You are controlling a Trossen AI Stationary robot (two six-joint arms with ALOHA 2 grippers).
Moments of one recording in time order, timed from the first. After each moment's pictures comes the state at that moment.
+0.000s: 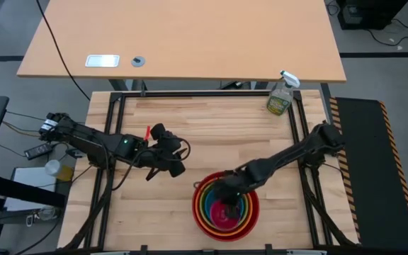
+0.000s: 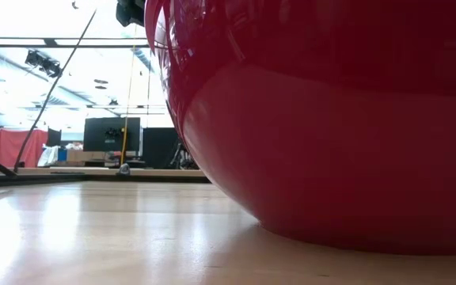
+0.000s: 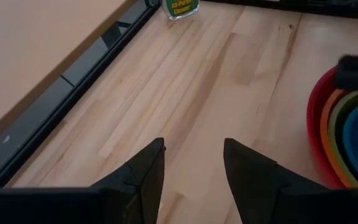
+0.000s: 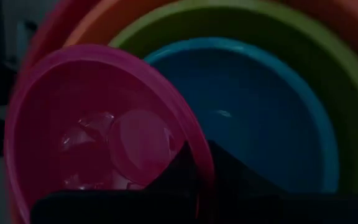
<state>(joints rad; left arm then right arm) -0.30 1.35 1.20 -0.68 -0.71 -0.45 0.38 1.81 1.36 -0.63 -0.16 0.53</state>
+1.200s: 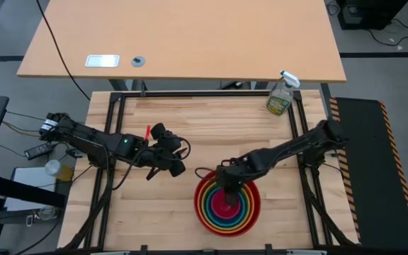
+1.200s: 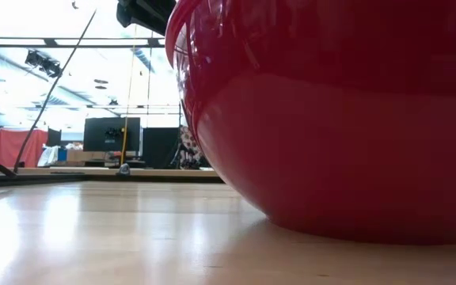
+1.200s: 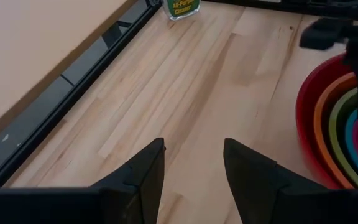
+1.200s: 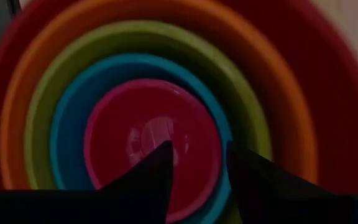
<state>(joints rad) -0.30 1.35 1.20 -0.67 -0.70 -0.46 0.31 1.75 1.38 -0.79 -0.07 0.60</state>
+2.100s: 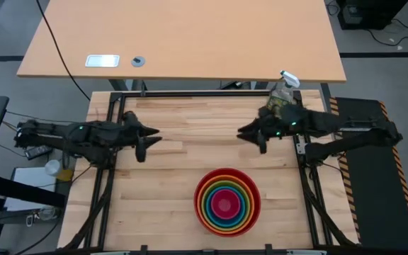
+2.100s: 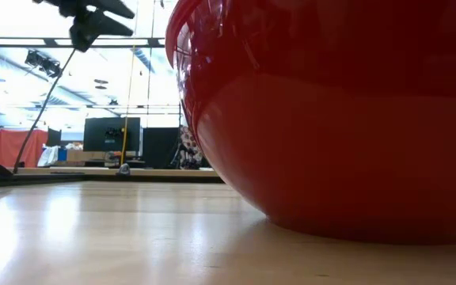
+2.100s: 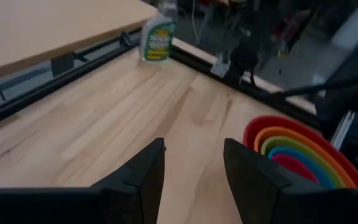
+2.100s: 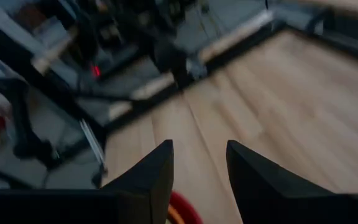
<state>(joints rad) -0.13 0.68 0.74 -0.40 -0.40 -0.47 -0.06 0.96 0.91 -0.27 -0.04 0.54</state>
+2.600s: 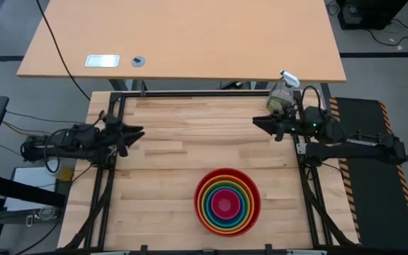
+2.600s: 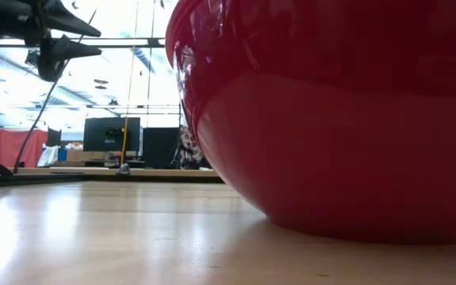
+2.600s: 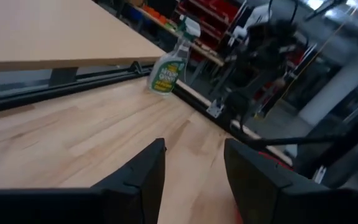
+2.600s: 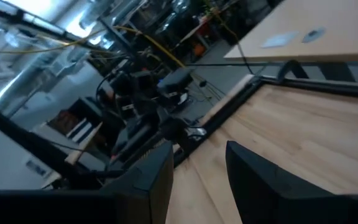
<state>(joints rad) -0.06 0.16 0.43 -0.38 -0.40 -0.57 -0.26 0.60 0.50 0.08 -0.06 0.73</state>
